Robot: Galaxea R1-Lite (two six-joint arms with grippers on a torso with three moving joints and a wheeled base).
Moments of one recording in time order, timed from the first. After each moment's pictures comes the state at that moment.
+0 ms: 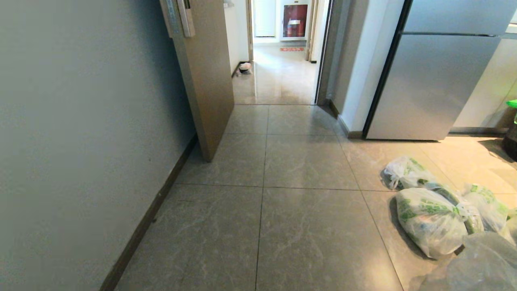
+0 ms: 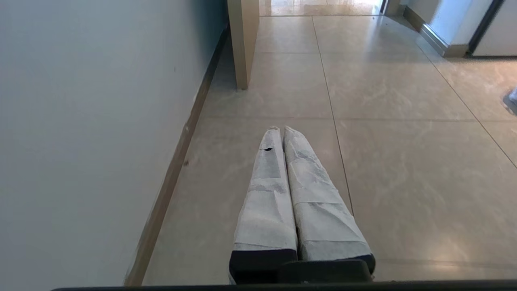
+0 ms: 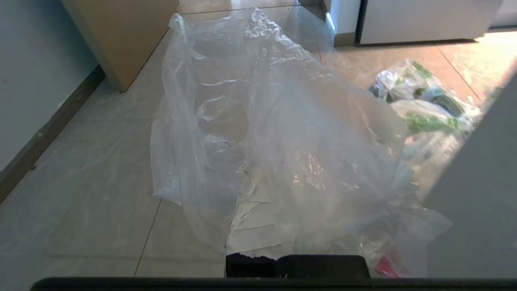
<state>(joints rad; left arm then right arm) 0.00 0.00 0.00 0.00 0.00 0.00 -0.01 0.00 0.00 -0.01 -0.02 0.06</state>
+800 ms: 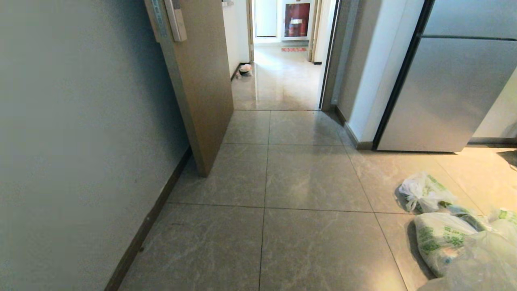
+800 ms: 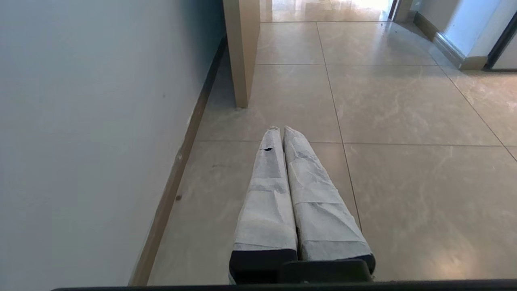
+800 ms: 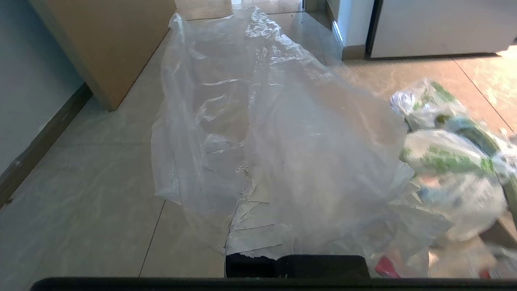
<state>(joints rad) 0.00 0.00 0.00 0.00 0.00 0.00 -0.01 0.00 0.00 -0.01 -0.02 0.05</state>
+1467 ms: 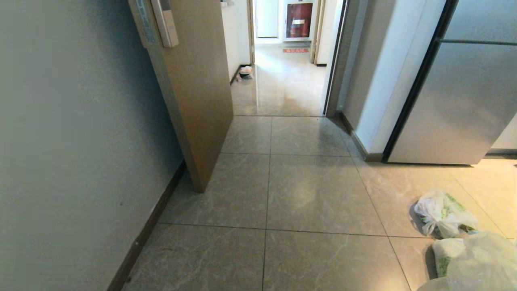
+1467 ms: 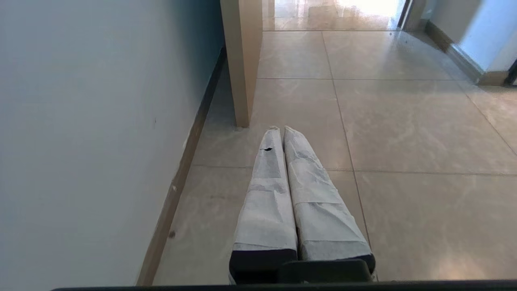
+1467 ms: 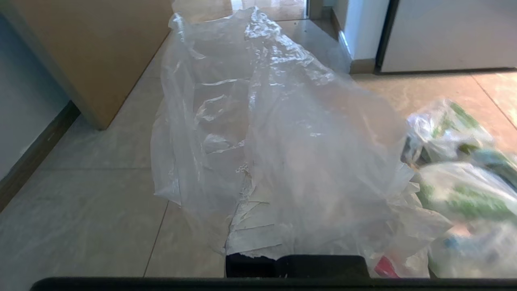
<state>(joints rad) 0.00 0.00 0.00 0.00 0.00 0.00 -0.01 0.00 0.00 -0.01 -0.02 0.06</state>
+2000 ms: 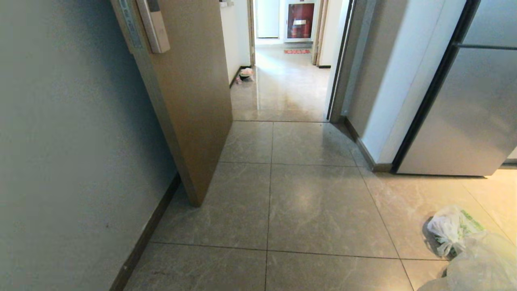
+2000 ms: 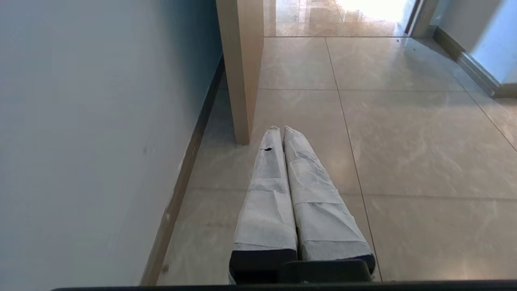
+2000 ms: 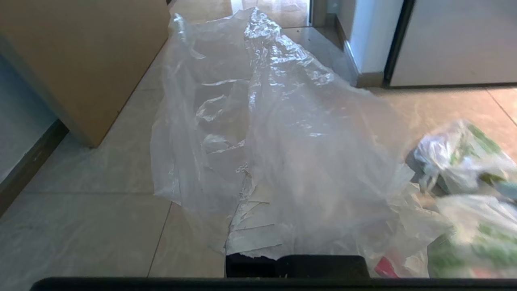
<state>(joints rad) 0.00 0.00 0.00 0.00 0.00 0.00 -0.01 0.00 0.00 -0.01 -0.02 0.05</state>
